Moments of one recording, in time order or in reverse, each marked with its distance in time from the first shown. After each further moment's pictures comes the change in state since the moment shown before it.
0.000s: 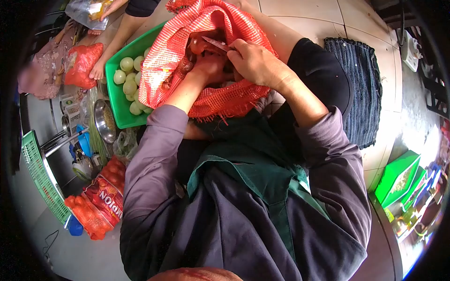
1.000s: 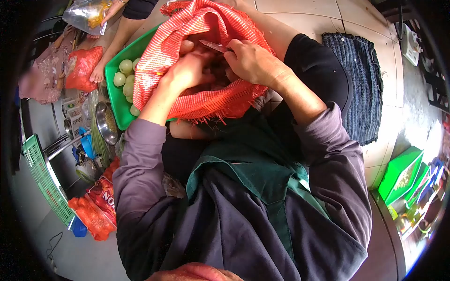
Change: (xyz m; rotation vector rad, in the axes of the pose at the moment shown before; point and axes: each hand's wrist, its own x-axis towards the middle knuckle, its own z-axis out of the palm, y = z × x) left_hand -0.045 0.003 -0.069 -0.090 -0.062 -0.005; right_hand -0.006 0.003 -0.003 -0.241 -0.035 -0.216
